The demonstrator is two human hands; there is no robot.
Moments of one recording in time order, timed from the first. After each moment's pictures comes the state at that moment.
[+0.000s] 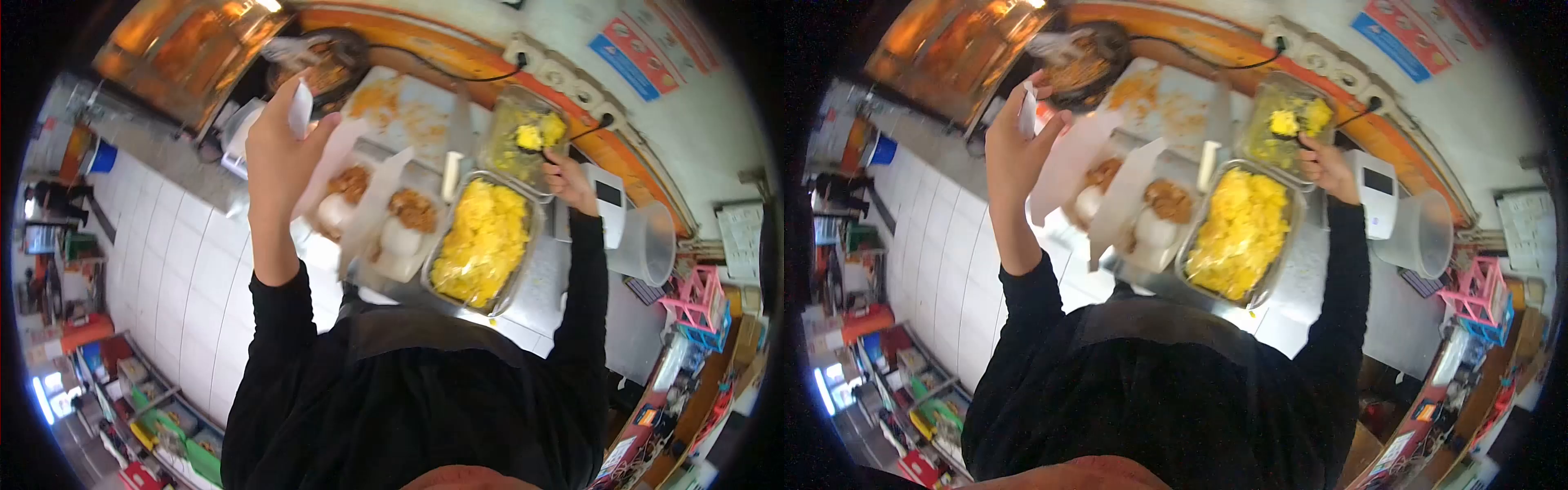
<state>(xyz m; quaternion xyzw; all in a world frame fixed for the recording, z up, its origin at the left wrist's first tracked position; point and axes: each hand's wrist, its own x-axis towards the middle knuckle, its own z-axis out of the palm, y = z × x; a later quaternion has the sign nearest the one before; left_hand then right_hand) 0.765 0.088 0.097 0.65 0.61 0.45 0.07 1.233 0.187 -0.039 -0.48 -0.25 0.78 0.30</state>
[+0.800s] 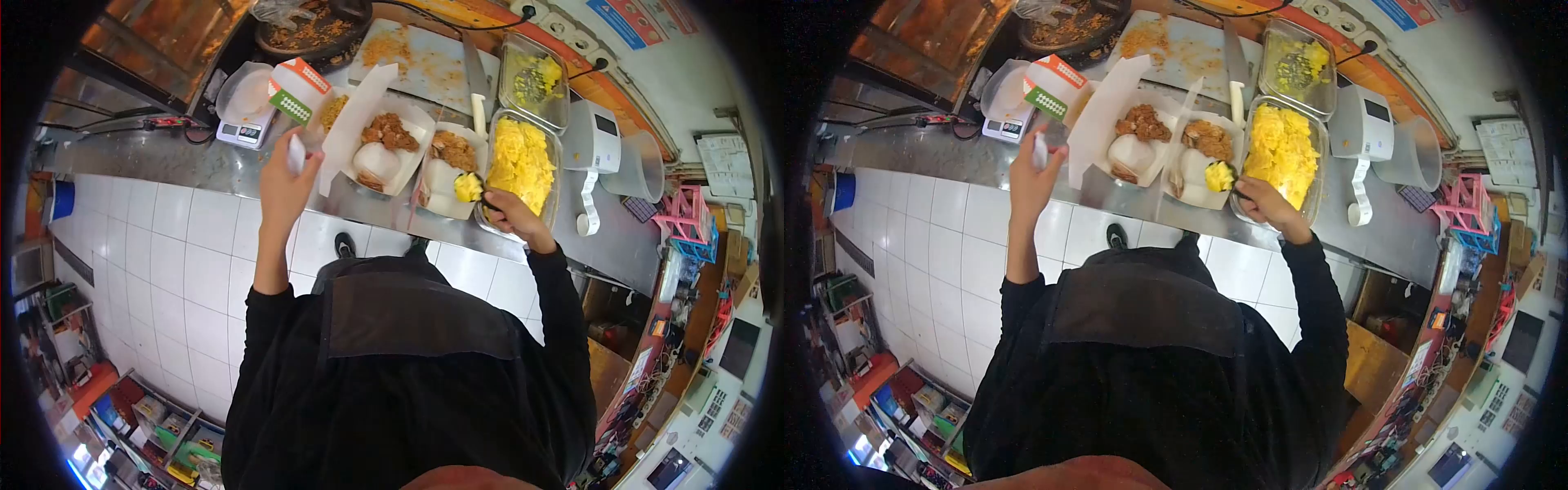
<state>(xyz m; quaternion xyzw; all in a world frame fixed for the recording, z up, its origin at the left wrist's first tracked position) 0.593 0.017 -0.042 0.60 0.62 0.40 0.30 1.017 -0.037 -0.089 -0.54 -0.34 0.74 0.20</state>
